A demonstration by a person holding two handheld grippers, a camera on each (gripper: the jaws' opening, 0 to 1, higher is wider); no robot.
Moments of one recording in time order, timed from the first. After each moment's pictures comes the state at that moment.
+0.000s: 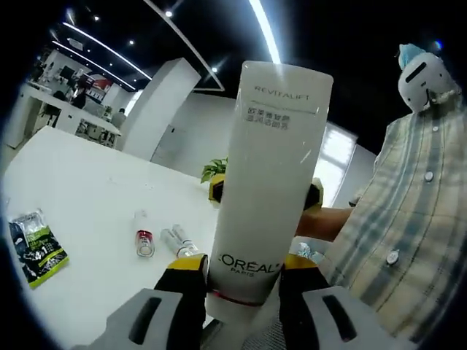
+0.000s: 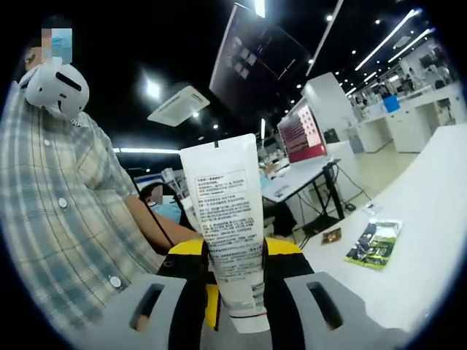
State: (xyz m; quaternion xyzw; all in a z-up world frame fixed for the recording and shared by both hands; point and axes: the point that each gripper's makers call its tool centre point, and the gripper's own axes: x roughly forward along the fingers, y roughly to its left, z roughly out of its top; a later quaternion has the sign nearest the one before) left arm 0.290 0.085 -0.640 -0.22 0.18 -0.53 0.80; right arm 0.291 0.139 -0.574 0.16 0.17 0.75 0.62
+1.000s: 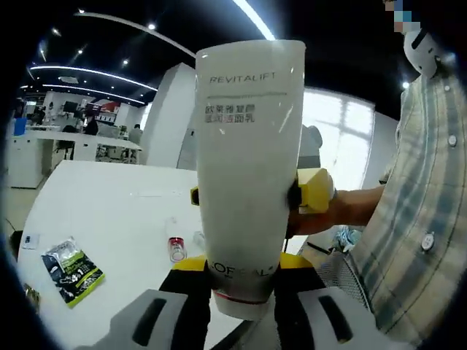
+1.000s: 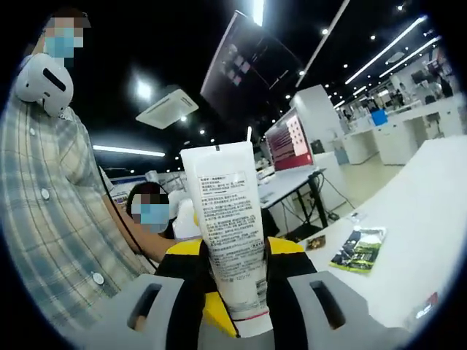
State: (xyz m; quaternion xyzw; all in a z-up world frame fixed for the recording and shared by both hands) left arm 0.303 0.091 -0.645 -0.10 0.18 -0.44 0.87; right arm 0.299 0.140 -0.575 0.14 0.14 0.72 0.66
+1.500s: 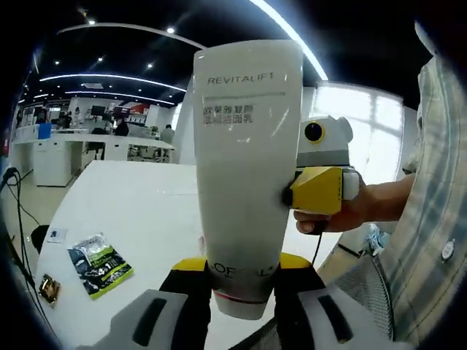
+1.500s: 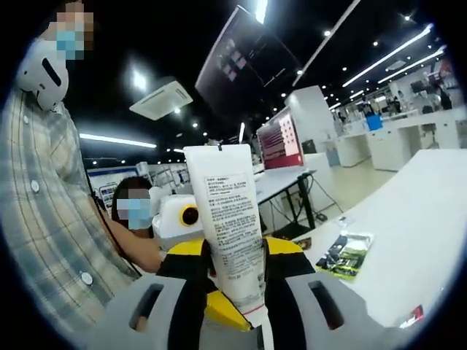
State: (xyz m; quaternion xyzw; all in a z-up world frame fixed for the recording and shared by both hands) left arm 0.326 0.112 -0.653 -0.11 0.19 -0.35 0.91; right arm 0.316 0.148 -0.577 0.11 0.14 0.70 0.69
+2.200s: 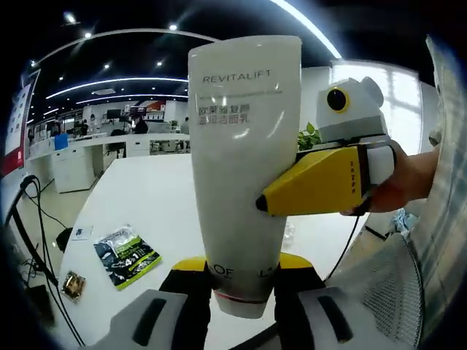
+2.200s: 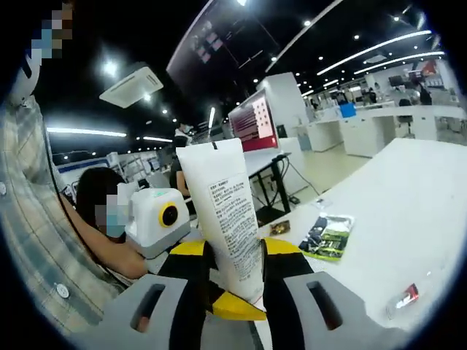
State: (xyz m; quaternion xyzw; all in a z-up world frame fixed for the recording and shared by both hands) left arm 0.332 0.131 -0.683 -0.05 0.23 -0.28 0.93; right arm 0.326 0.163 -0.604 0.06 0.19 0.62 0.76
